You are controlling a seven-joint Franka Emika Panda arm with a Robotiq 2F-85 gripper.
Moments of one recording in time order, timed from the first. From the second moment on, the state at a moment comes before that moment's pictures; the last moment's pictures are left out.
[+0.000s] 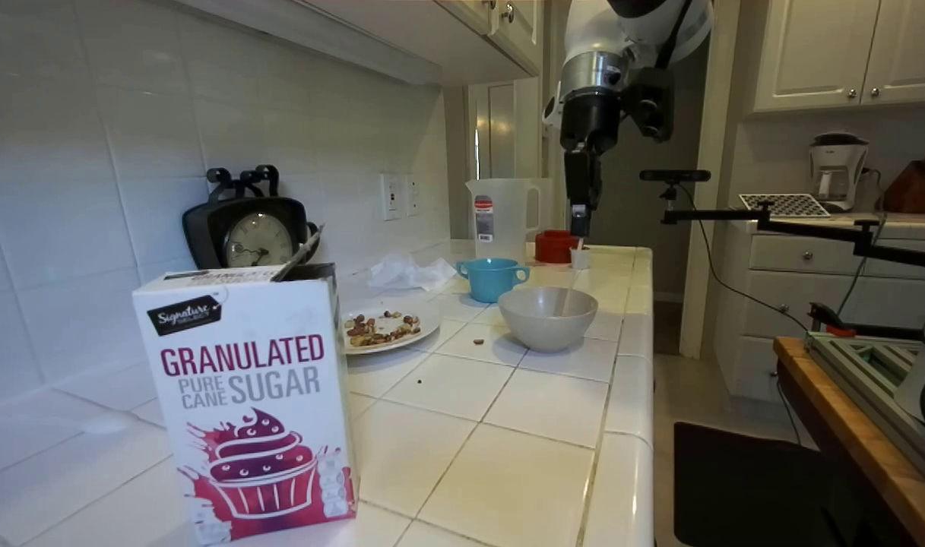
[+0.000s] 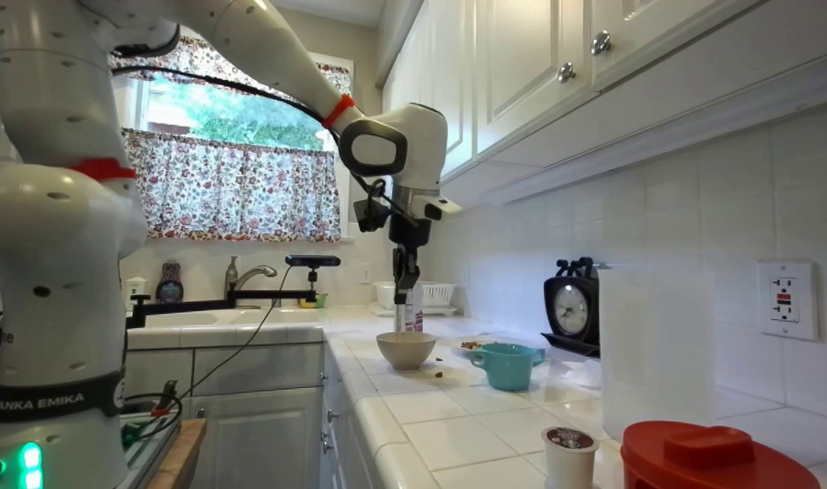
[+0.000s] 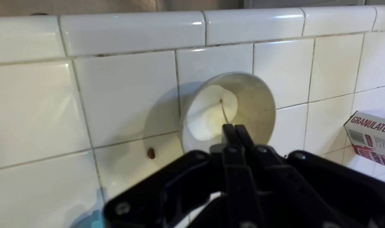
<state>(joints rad) 0.03 -0.19 -0.07 -2.42 0.44 2.20 -0.20</state>
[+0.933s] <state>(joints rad) 0.01 -0.13 -0.07 -2.37 0.44 2.24 -0.20</state>
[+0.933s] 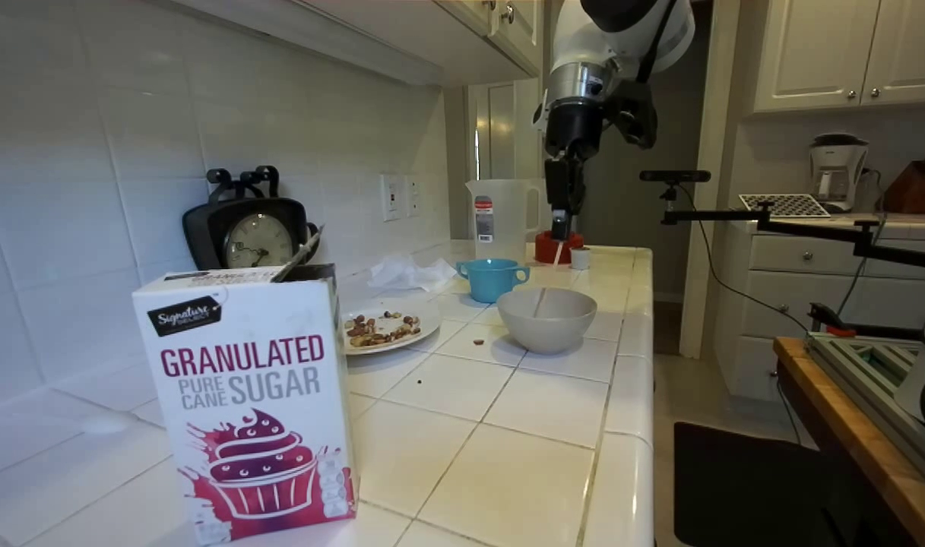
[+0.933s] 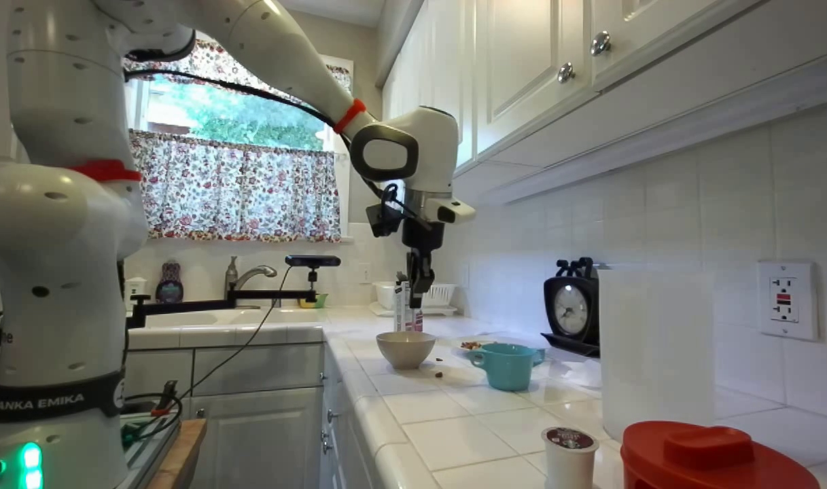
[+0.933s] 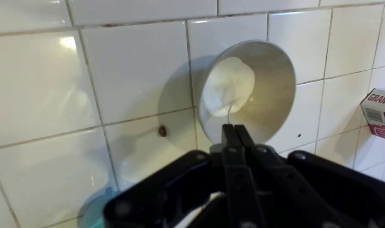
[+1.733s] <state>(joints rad) 0.05 -0.19 -0.03 -2.42 0.44 2.22 -0.20</state>
